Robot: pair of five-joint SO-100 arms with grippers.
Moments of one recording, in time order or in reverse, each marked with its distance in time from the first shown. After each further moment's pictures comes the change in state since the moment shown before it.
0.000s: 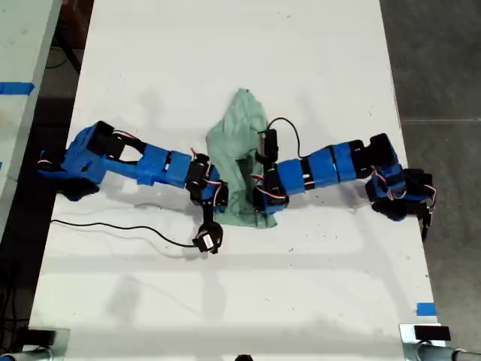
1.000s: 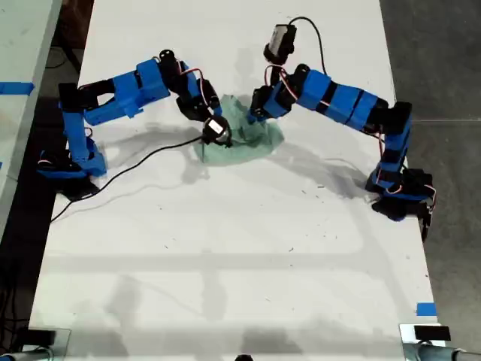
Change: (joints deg) arm 0 -34.0 22.8 2.7 7.9 8.3; arm 1 35.9 11.3 -9.3 -7.6 -34.5
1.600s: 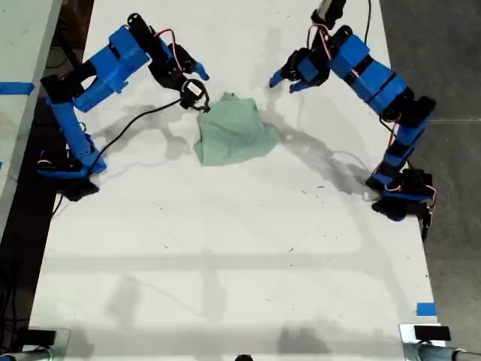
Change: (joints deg) arm 0 -14.2 9.1 0.3 10.3 12.0; arm 1 14.3 11.4 -0.1 17.1 -2.3
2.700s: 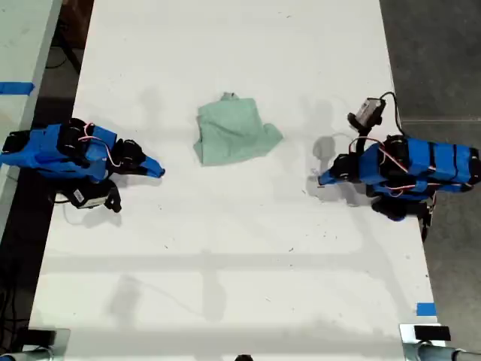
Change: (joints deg) arm 0 40.7 114.4 117.6 -28.7 -15.4; arm 1 -35.2 109.0 115.1 -16.8 26.7
